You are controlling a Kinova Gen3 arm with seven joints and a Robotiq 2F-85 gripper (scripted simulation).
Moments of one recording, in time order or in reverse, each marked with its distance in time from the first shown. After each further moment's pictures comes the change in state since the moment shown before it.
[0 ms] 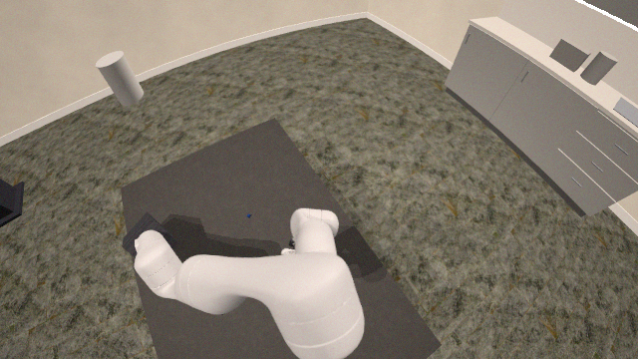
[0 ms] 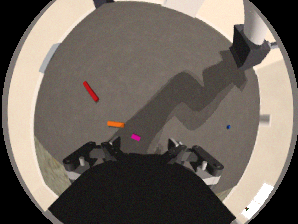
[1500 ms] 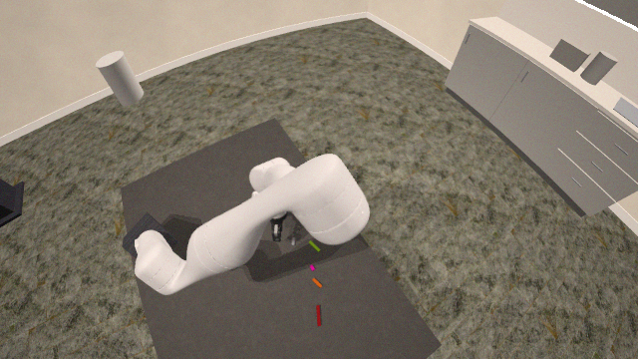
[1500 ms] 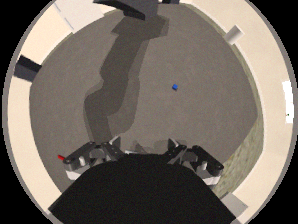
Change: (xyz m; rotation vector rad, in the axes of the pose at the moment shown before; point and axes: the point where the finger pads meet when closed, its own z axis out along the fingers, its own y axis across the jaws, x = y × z) arm -0.021 0.159 0.002 0.021 -0.007 0.801
